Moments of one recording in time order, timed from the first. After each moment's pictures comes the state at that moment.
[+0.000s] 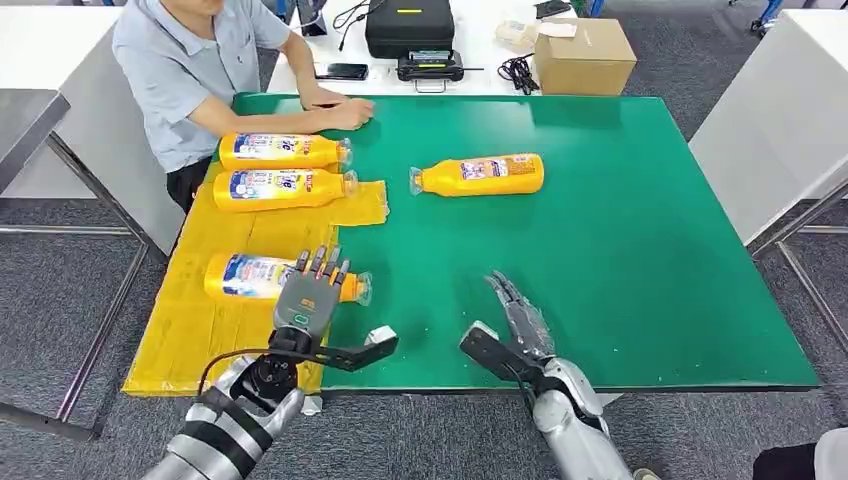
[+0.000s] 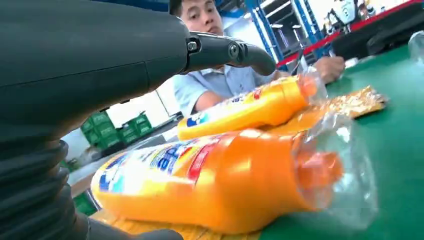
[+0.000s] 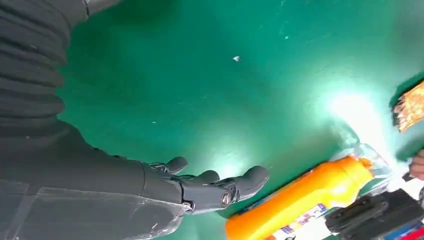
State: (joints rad) left arm -0.36 -0.07 -0.57 -1.10 -1.57 0.18 0.39; right arm -0.20 0.07 0.16 -0.99 0.78 -0.14 -0.46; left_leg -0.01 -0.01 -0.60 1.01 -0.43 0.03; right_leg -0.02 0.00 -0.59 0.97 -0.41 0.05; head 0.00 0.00
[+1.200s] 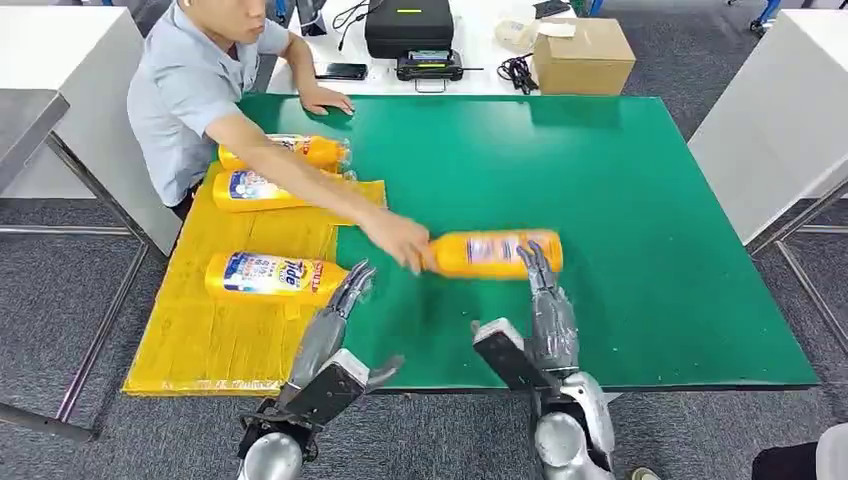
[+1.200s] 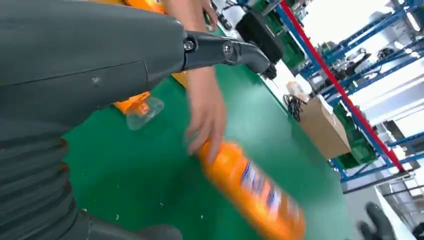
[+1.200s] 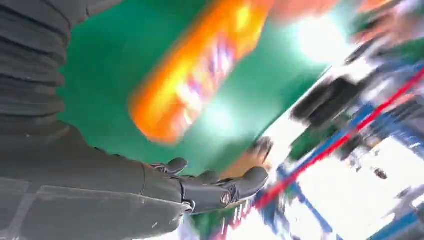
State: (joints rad) left arm 0.02 -0.29 -0.30 -1.46 -0.67 0.22 -0.26; right arm 0.03 0.21 0.10 -1.54 0.98 -0.23 -0.35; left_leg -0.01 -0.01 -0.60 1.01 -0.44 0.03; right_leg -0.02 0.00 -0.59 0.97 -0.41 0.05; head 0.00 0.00
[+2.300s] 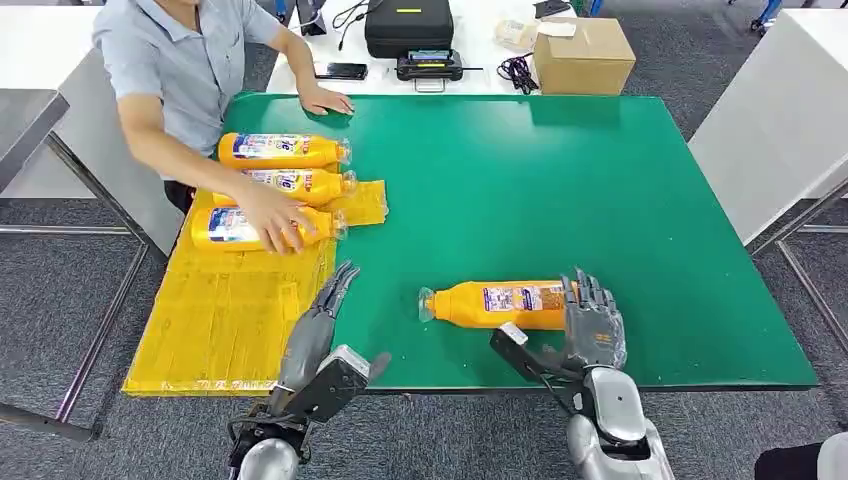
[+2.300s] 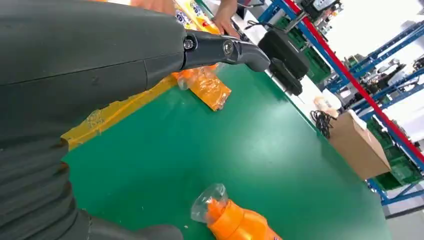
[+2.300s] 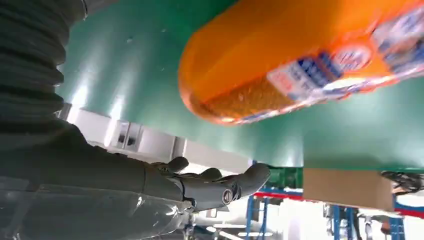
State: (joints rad) left arm 0.05 -0.32 -0.26 -1.51 -0.78 0.23 -0.20; right arm -0.02 0.04 0.06 -1.42 1.43 -0.12 0.01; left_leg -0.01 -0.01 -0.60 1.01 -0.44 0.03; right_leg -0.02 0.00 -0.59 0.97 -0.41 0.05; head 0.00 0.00
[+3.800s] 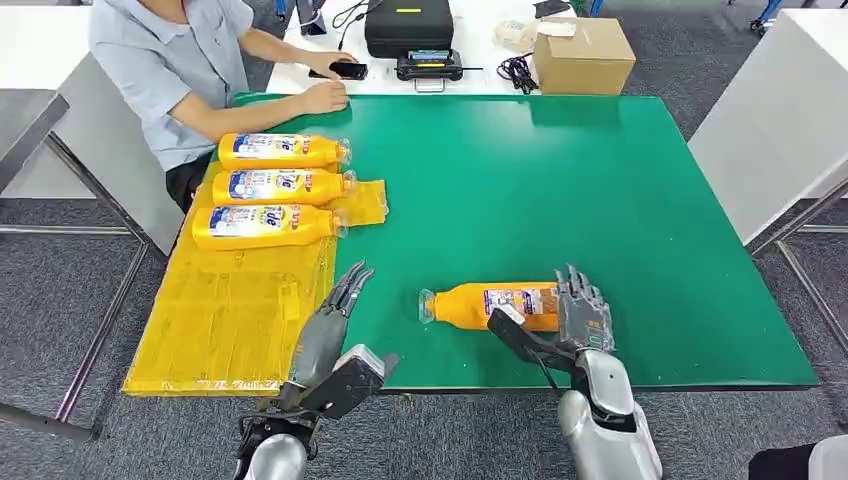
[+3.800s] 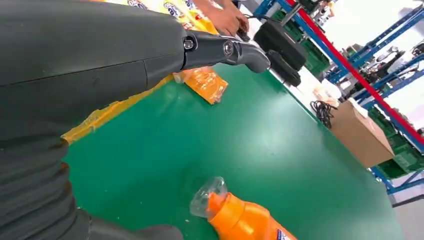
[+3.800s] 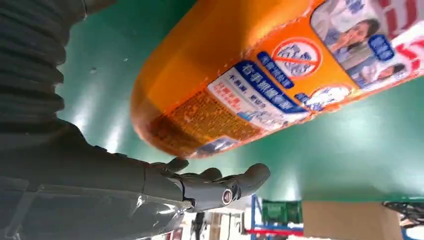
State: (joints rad) left arm 0.02 -0.32 -0.28 -1.46 -0.80 0.24 -0.19; right arm -0.15 0.07 0.00 -1.20 1.32 -0.12 -0.06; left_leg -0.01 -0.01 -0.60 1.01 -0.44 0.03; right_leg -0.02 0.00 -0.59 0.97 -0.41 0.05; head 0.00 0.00
